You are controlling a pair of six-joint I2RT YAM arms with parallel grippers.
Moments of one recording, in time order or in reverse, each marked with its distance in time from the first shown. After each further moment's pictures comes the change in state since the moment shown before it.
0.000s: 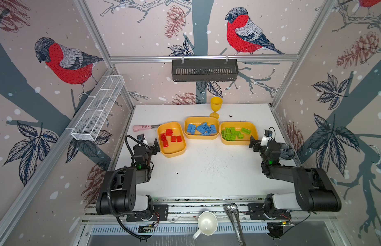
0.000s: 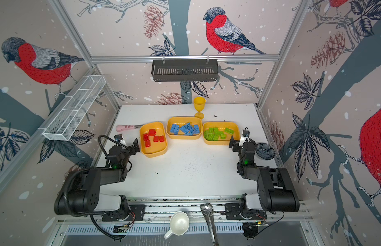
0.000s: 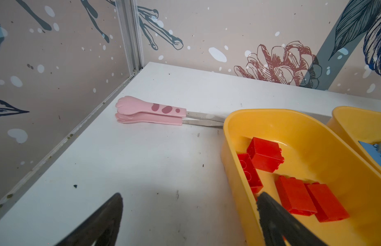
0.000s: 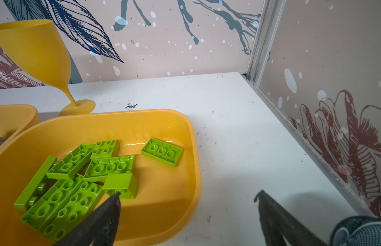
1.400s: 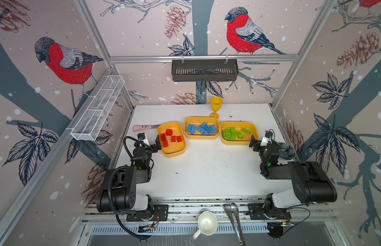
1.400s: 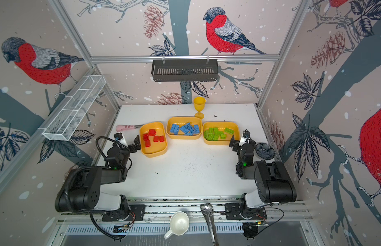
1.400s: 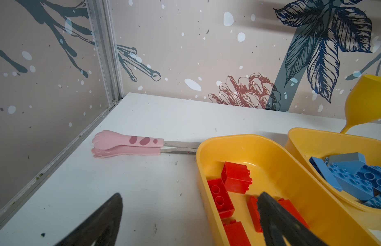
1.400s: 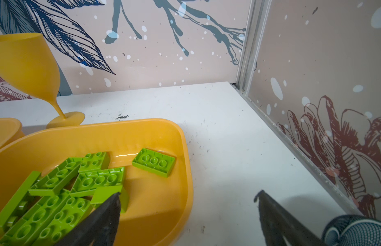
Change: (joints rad) left arm 0.000 -0.004 -0.010 0.145 0.101 0.007; right arm 0.025 0.055 -0.009 0.142 0.075 -0.002
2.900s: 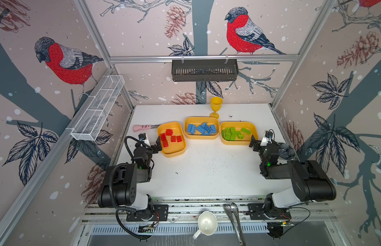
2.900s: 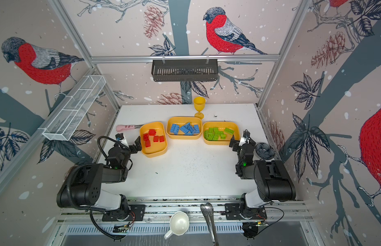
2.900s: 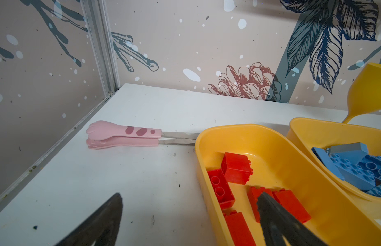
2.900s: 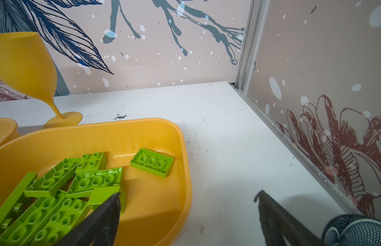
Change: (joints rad) left arm 0.000 0.045 0.000 0.006 0.003 0.002; right arm -0.001 0.028 -0.023 0.035 0.006 -0.001
